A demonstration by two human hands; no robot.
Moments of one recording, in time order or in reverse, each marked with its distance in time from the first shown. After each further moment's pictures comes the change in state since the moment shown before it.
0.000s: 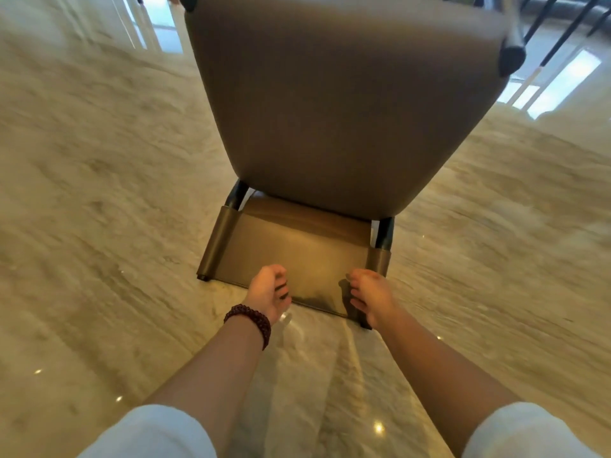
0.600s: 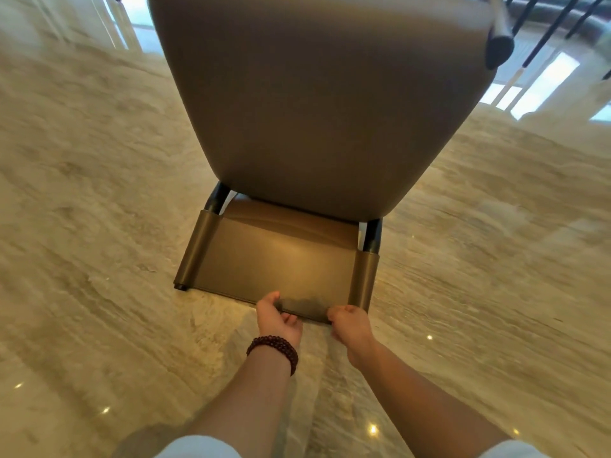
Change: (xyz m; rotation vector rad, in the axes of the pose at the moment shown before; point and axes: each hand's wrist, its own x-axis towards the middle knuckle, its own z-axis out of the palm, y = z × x) left_hand 0.025 -0.055 0.034 -0.504 0.119 -0.144; right_hand 0.011 0.053 0.003 -0.141 0.004 -0.054
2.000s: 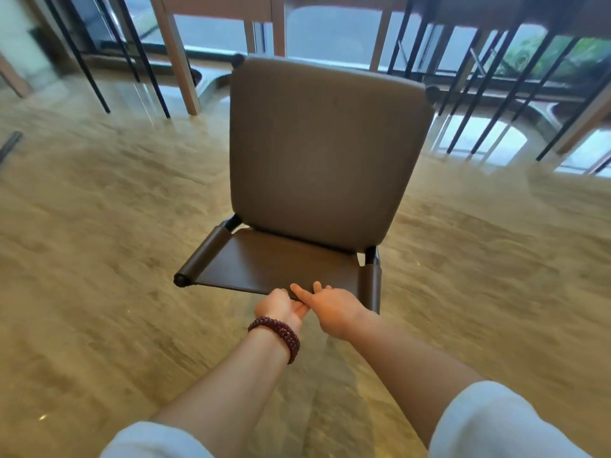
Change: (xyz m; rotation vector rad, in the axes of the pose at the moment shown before) left_hand -0.399 0.113 0.159 0.119 -0.043 0.224; right_hand -0.287 -0.341 -0.099 -1.573 -0.335 -0.787
